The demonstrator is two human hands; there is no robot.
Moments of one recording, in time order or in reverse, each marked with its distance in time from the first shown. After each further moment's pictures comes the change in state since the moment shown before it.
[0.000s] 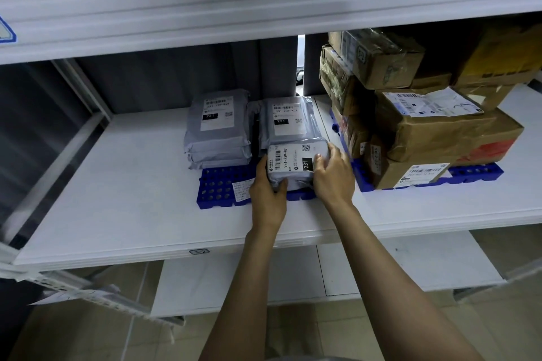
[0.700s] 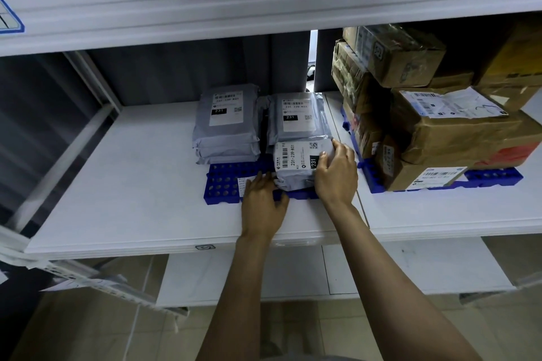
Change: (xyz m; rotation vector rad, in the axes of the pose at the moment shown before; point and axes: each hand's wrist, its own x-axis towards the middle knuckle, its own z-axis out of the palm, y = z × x) left_hand 0.002 -0.040 -0.022 0.576 -0.040 0.248; right_hand 0.002 -0.003 0.020 0.012 0.075 -0.026
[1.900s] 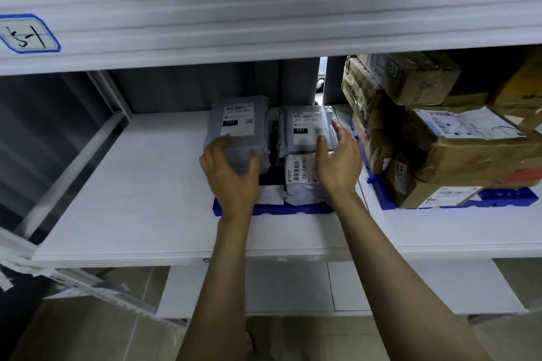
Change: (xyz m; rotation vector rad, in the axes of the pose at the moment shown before) left_hand 0.050 0.006 -0.072 -0.319 0.618 -0.039; right_hand 0.027 -0.042 0.001 0.165 0.094 -0.165
